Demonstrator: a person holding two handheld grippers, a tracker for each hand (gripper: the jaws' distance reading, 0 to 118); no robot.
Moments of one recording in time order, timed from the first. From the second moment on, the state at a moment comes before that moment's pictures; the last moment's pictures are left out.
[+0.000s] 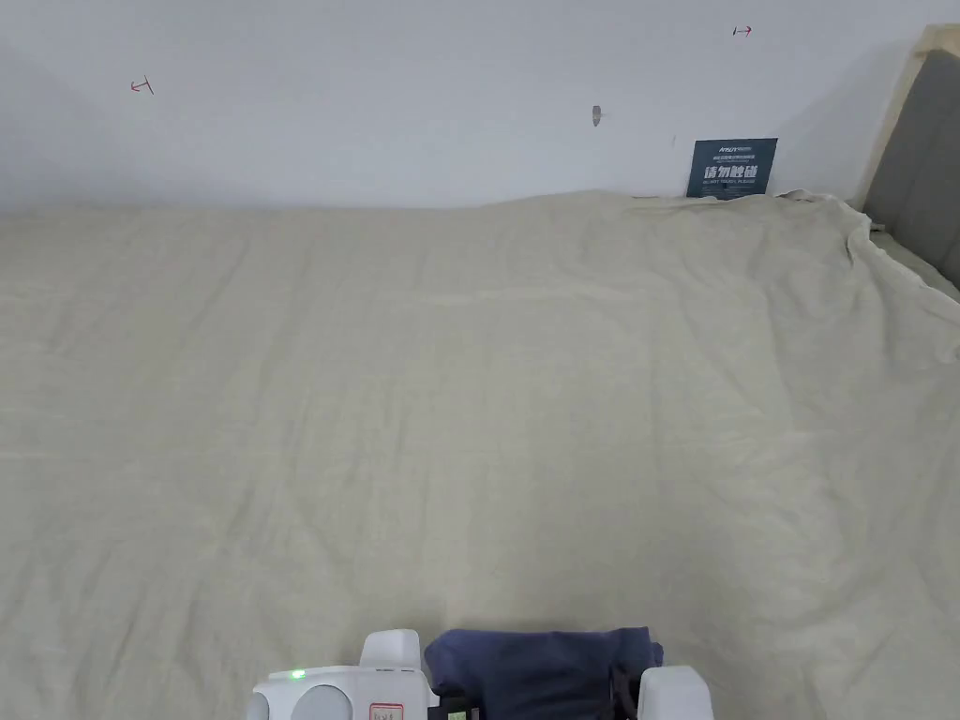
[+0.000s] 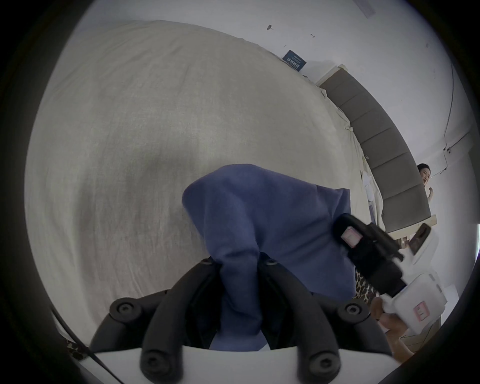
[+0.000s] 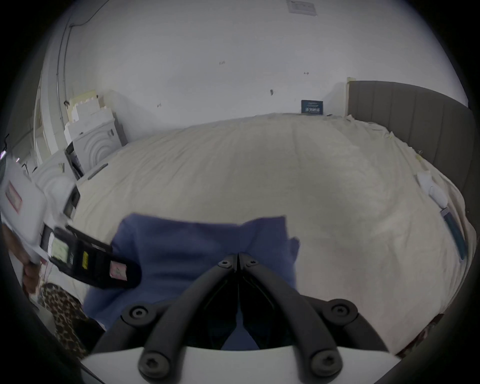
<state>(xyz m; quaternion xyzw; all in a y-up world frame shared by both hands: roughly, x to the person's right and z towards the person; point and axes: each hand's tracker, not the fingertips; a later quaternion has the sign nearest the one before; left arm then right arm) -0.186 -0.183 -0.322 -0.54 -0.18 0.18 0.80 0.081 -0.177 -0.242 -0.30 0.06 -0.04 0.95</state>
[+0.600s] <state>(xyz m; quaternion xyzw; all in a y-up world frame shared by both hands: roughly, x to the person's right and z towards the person) -0.340 -0.091 -0.340 -0.49 -0.13 0.07 0.86 0.109 -0.005 -0.223 -0.10 0.03 -0.05 0.99</state>
